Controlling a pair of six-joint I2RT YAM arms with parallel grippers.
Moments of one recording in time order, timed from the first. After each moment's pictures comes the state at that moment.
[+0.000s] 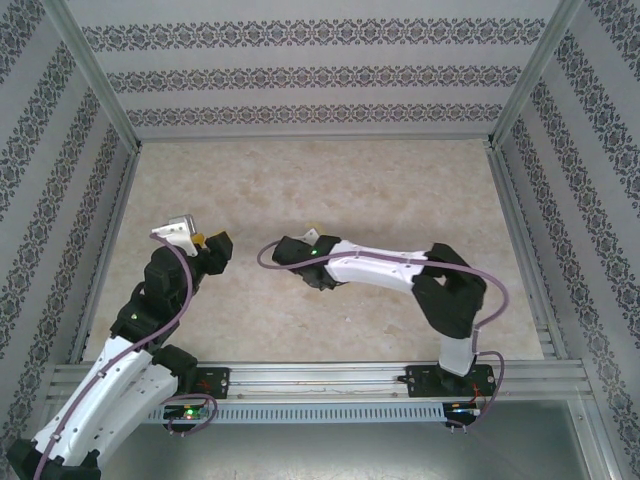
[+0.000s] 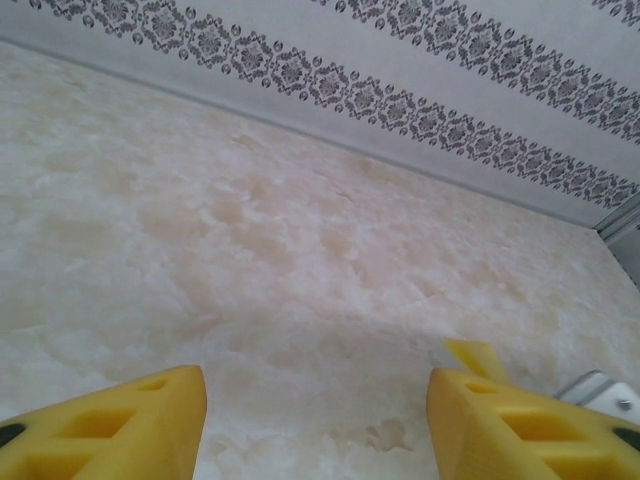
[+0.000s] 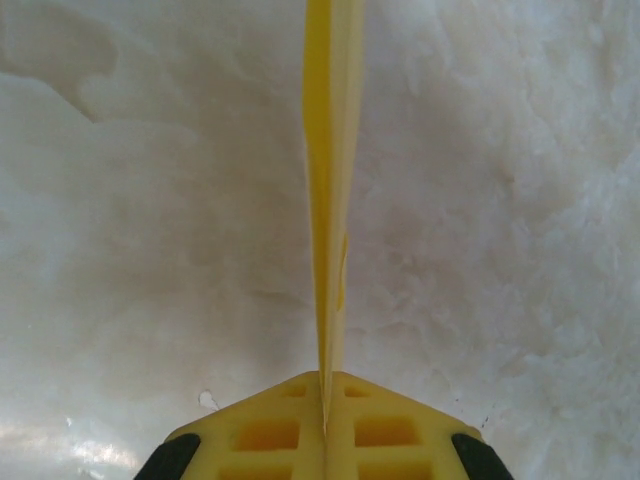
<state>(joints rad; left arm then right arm) -0.39 0.58 0.58 -0.34 -0.23 -0.49 1.02 1.91 1.35 -0.92 0.61 0.39</state>
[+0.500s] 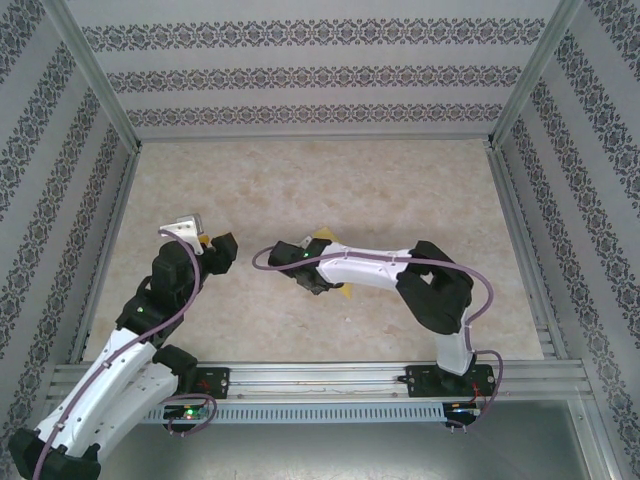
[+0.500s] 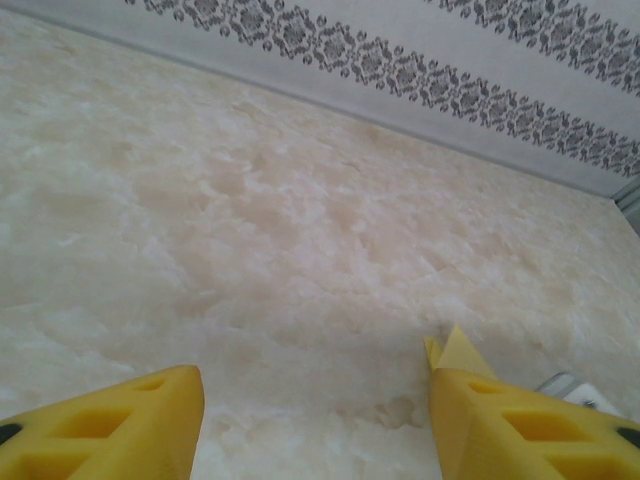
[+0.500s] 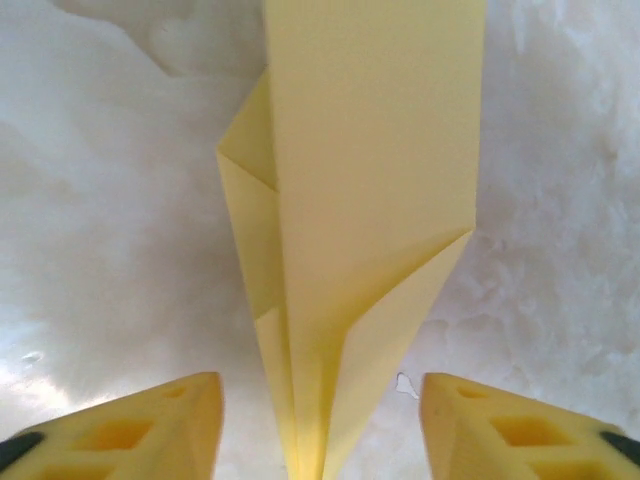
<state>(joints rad) -0.39 0.63 0.58 -0.34 -0.20 -0.49 1.02 1.92 1.34 -0.90 0.49 0.42</state>
